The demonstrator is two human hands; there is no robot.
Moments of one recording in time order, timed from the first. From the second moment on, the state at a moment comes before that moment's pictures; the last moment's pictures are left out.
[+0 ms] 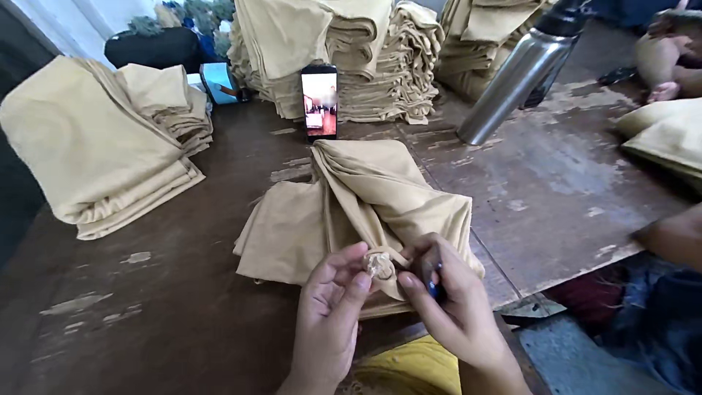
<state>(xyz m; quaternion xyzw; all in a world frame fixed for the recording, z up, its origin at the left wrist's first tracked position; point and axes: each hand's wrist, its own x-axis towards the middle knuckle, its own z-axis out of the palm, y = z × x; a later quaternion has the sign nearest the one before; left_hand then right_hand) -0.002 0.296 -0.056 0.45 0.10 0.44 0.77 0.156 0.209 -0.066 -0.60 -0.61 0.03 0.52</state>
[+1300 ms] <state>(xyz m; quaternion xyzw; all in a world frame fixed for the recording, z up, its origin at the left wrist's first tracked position) -0.006 0.290 -0.064 0.45 0.11 0.43 0.78 0.128 0.186 -0.070 -0.68 -0.61 -0.07 0.39</state>
